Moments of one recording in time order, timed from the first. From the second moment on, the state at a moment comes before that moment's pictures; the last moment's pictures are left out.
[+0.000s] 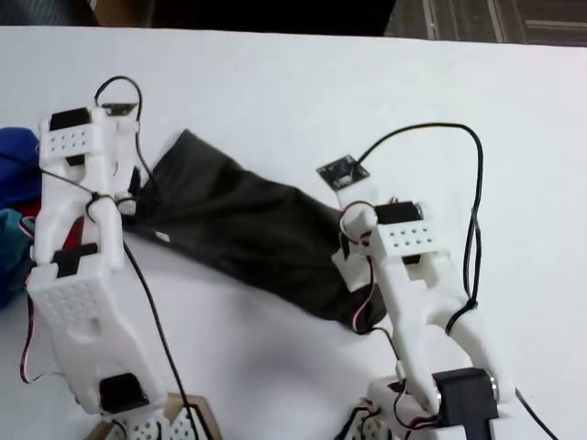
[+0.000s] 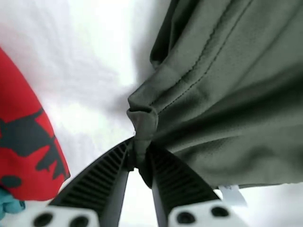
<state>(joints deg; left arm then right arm) -21.8 31.7 -18.4 93.4 -11.8 -13.5 -15.3 40.8 69.5 20.2</state>
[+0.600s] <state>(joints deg) -21.8 31.7 -18.4 94.5 -11.8 -4.0 -14.2 26.9 68.8 25.1</state>
